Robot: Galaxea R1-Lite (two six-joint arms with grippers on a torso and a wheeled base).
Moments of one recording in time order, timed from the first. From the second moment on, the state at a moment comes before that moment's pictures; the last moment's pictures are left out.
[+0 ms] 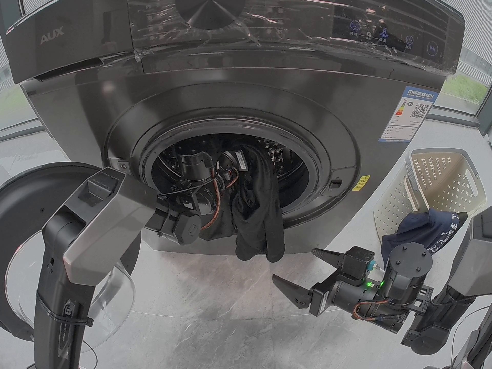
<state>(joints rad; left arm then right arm) -0.49 2.45 -1.60 -1.04 0.18 -0.22 0.78 1.97 -0.28 -1.54 -0.07 0.15</state>
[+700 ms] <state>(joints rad) -0.56 2.32 -1.24 -0.90 0.08 -0.26 0.79 1.97 -0.28 -1.54 -0.06 0.15</state>
